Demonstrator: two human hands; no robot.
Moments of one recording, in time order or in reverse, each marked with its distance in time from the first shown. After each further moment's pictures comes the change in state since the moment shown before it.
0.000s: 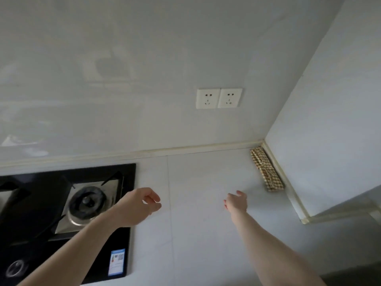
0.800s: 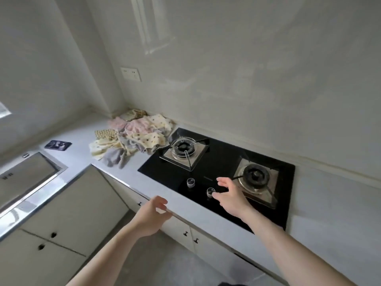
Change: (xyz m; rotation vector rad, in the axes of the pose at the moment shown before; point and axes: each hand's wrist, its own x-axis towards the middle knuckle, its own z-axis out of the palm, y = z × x) left_hand -0.378 -0.387 -0.069 -0.359 0.574 -0.462; right_hand -0.525 0.083 0.286 -0.661 -1.043 -0.730
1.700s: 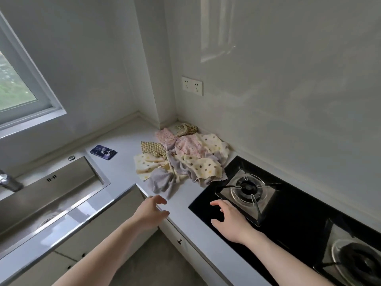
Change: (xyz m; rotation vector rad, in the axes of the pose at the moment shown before) left_hand 0.200 -0.144 -0.229 0.076 0.115 -0.125; right_hand 0.201 -0.146 0.211 -0.506 -0.337 -0.236
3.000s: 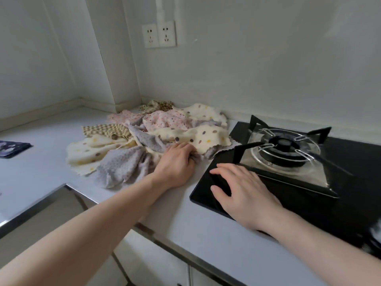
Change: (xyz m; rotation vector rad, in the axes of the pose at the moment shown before) left_hand 0.320 -0.030 0.156 0.308 0.387 0.851; right_hand 0.183 0.113 0.148 -0.480 0.522 -0.075
